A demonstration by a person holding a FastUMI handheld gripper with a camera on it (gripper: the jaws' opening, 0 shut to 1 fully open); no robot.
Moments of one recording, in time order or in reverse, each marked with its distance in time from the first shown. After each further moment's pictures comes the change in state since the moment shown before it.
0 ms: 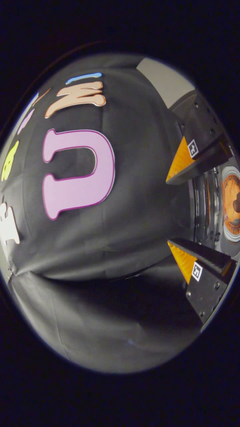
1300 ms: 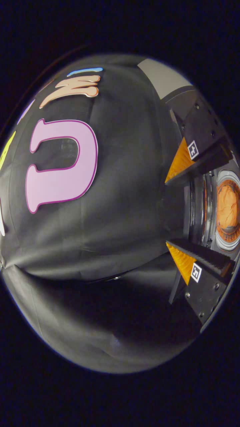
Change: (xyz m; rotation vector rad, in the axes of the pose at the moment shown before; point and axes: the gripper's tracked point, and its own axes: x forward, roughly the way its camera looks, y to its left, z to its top) arm 0.023 -0.007 -0.026 -0.070 0.093 -0.010
